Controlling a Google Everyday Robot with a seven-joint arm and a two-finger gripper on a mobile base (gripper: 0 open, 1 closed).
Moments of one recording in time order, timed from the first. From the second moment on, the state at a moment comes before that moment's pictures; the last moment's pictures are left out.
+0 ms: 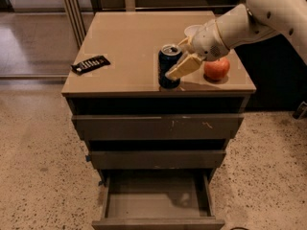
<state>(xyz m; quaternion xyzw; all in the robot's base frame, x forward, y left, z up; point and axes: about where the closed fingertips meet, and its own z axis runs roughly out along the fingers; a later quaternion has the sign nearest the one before) 0.630 -0.065 0.892 -0.63 0.65 0.23 0.36</state>
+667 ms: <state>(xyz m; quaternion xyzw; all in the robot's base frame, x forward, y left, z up) 0.525 -0.073 0.911 -0.62 0.66 0.32 0.29</state>
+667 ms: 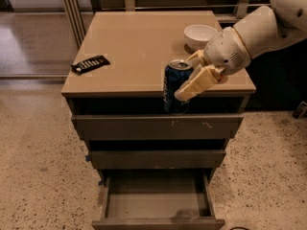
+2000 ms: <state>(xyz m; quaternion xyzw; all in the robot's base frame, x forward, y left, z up) 0.463 -0.107 0.750 -0.61 0.68 0.26 0.31</state>
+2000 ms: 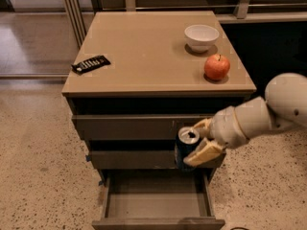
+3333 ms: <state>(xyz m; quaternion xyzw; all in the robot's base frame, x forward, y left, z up) 0.424 -0.127 0.557 -0.57 0.70 0.34 0.25</state>
